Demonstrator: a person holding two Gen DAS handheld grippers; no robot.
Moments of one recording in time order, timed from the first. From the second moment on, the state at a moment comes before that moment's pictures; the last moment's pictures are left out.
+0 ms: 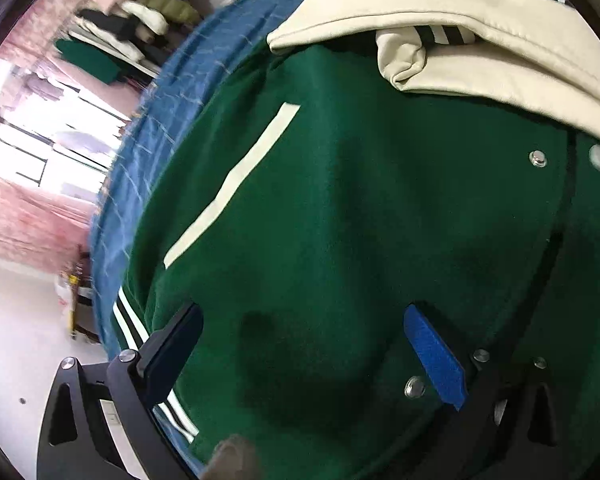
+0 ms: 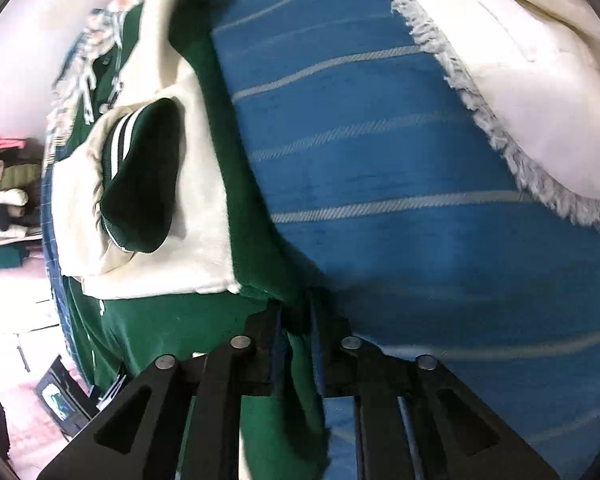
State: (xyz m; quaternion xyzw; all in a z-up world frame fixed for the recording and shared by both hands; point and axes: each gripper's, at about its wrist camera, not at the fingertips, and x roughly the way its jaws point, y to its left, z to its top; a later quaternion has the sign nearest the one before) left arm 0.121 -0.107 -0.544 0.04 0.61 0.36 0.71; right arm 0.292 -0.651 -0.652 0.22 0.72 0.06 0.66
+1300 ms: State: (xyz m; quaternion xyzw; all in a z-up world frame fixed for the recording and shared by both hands) left arm -0.031 -0.010 -0.484 -0.03 0.59 0.43 0.68; right arm 0.196 -0.363 -0.620 0.14 0.76 0.19 0.61
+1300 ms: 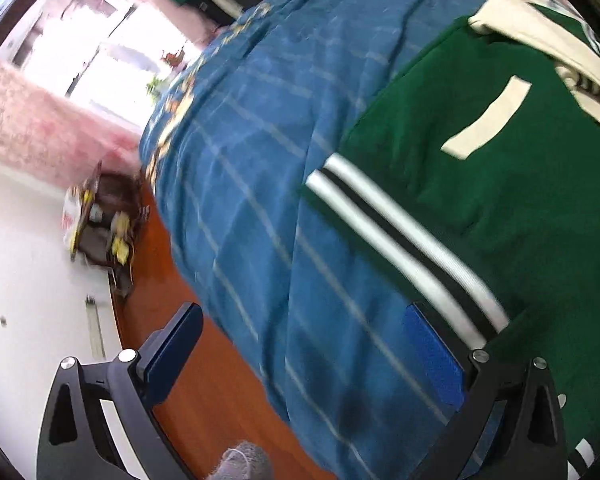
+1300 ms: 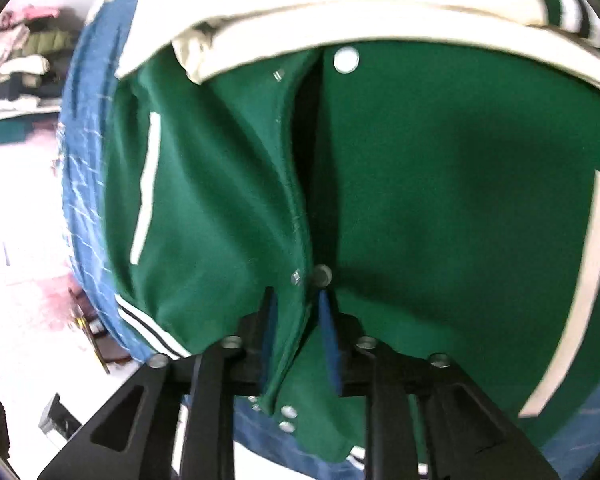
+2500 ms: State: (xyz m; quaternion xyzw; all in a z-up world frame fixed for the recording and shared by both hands) left arm -0.001 -0.410 -0.489 0.34 0.58 0.29 0.68; right arm 0.220 -0.745 -0.592 0.04 0.74 0.05 0.67
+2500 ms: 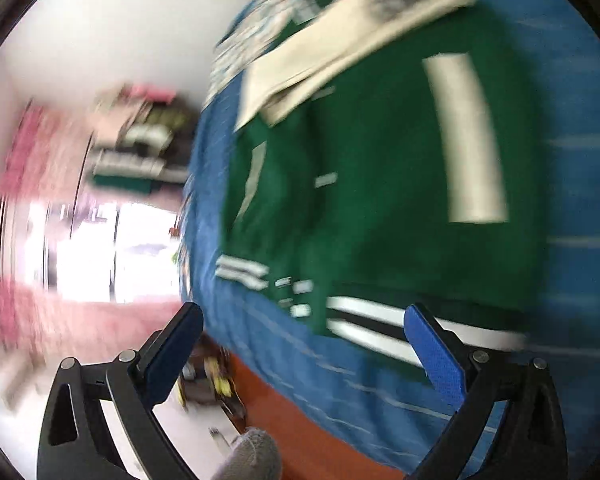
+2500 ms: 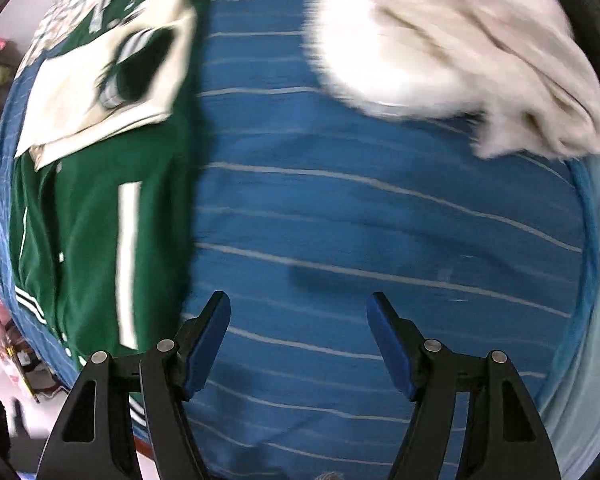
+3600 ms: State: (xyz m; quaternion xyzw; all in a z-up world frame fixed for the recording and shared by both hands) left arm 0.085 -0.342 -0.462 0.16 0.59 0.33 0.72; right arm 0.423 -0.664 -0.690 0.35 0.70 0.26 0.57
